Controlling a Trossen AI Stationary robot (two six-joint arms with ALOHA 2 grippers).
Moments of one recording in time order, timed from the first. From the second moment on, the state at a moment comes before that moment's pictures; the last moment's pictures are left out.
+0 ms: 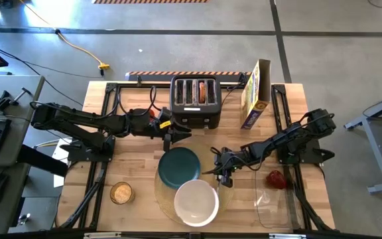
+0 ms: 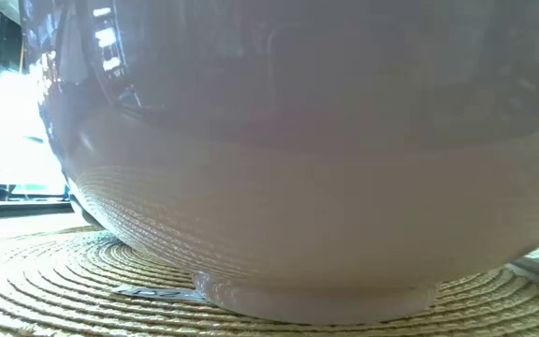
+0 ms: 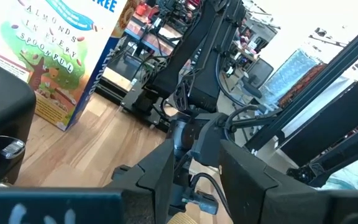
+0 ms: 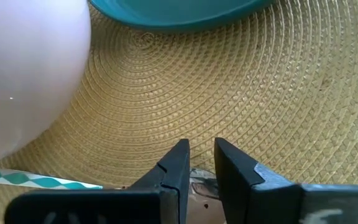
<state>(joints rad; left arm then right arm) -0.03 1.26 0.82 0.33 -0.01 -0.57 0.29 1.65 0.66 0.15 -0.02 0.46</state>
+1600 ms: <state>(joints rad) 0.05 0.87 0.82 -0.02 0.10 -0.21 0.18 1.04 0.90 -0.35 0.37 0.28</state>
